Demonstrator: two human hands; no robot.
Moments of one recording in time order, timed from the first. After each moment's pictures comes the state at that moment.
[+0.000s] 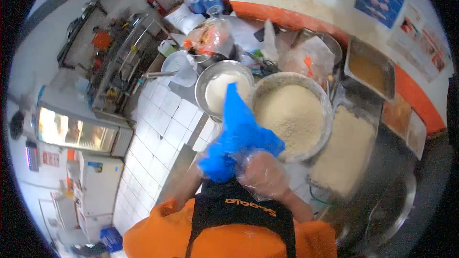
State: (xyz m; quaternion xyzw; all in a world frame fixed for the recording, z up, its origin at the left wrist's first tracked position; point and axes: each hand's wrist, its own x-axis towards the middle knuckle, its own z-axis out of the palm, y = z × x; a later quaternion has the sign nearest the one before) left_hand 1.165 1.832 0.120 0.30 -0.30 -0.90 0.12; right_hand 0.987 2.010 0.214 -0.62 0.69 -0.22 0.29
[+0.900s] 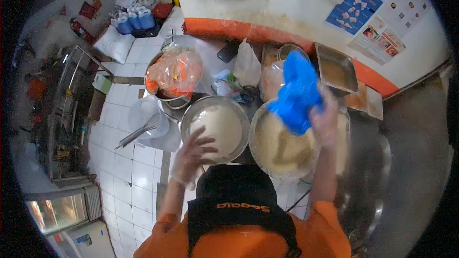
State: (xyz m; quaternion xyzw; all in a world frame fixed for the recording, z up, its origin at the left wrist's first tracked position) left_hand 1.130 1.584 0.151 0.19 -0.41 -0.89 0.07; right_hand 0.847 1.855 0.233 -0.33 0.82 -0.47 -0.05
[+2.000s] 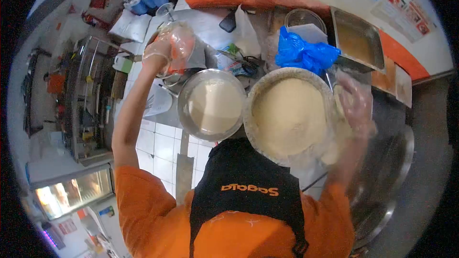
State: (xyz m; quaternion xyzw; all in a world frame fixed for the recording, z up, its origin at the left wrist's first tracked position) left_hand 0.924 1.276 0.033 0.24 -0.93 -0.26 0.06; right_hand 0.782 1.979 0.193 -0.33 0.86 -0.39 -0.02
